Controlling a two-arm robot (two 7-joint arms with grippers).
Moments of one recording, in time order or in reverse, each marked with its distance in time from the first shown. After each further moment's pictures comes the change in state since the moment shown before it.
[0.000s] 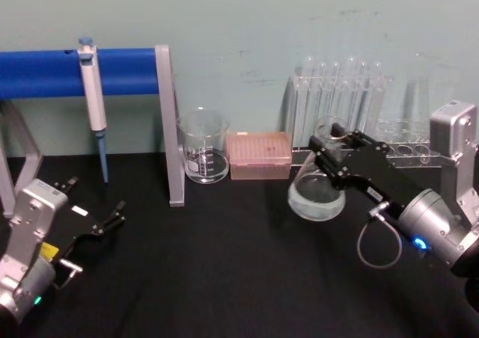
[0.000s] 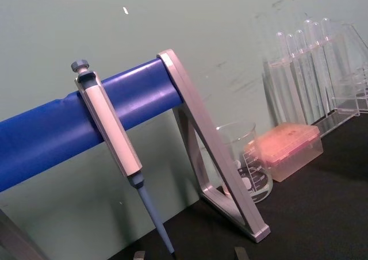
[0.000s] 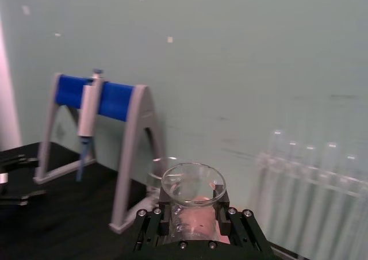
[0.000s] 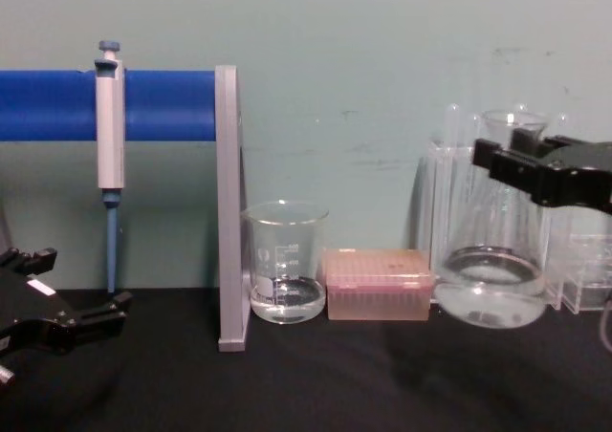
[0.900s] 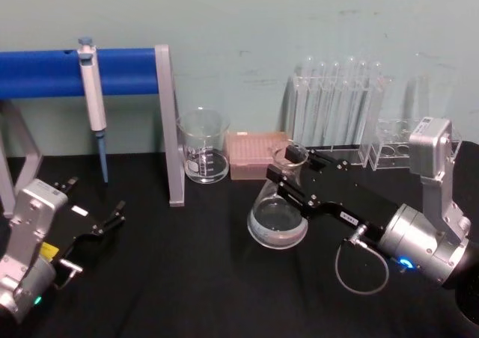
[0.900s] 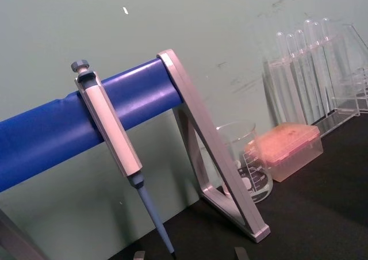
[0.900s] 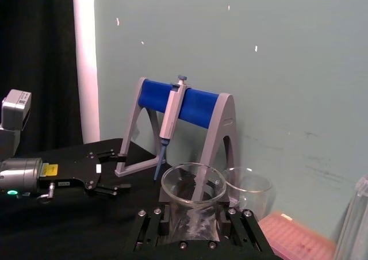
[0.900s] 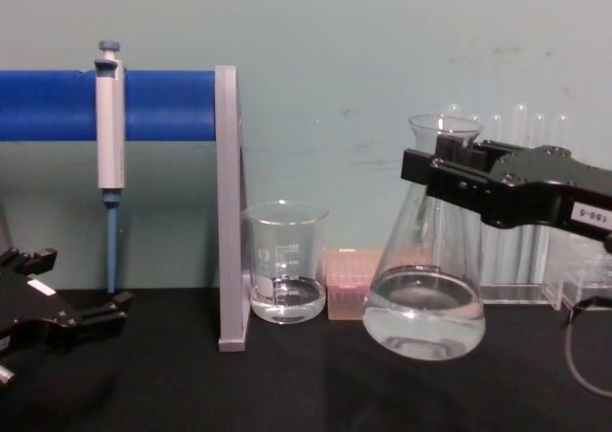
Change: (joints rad) left arm 0.000 0.000 0.000 0.000 0.000 0.000 0.000; right arm 0.011 0.074 -0.112 -0.034 0.094 -0.039 0.149
